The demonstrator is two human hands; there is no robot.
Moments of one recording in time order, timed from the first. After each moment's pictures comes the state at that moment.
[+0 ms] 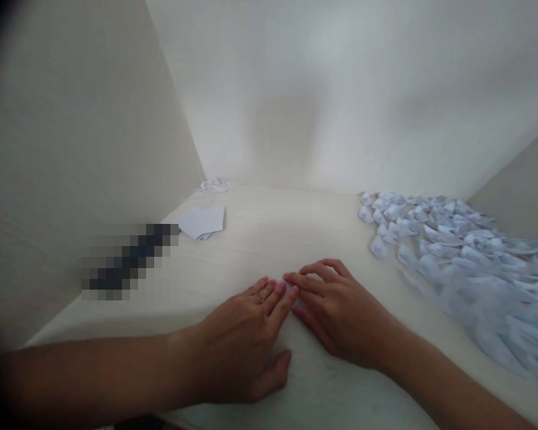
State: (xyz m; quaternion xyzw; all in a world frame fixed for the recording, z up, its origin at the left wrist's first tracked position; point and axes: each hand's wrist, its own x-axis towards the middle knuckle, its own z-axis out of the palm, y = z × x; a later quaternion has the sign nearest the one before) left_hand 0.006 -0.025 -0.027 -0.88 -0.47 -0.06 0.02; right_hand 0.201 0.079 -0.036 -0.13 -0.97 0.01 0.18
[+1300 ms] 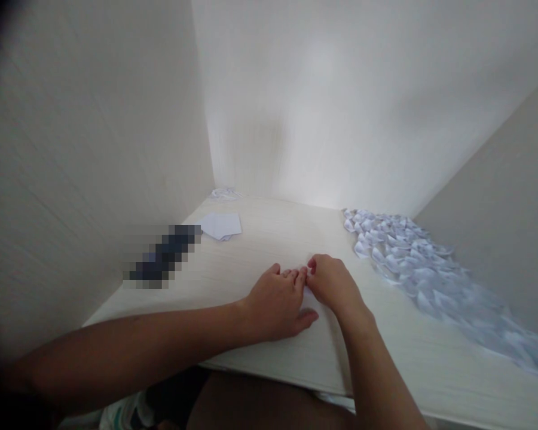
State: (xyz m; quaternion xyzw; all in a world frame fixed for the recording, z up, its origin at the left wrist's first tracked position) left_hand 0.006 -0.015 -0.027 -0.86 -0.49 -0.12 0.02; right_hand 0.140 0.061 0.002 -0.59 -0.80 0.09 0.05
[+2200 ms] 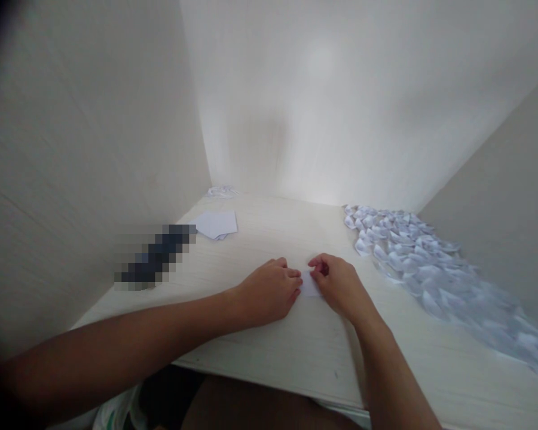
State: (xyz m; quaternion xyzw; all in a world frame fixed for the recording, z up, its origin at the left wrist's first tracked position) left_hand -0.010 0.010 -0.028 -0.91 -0.41 -0.10 0.04; right_hand 0.170 0.068 -0.019 -0.55 -0.79 0.17 0.19
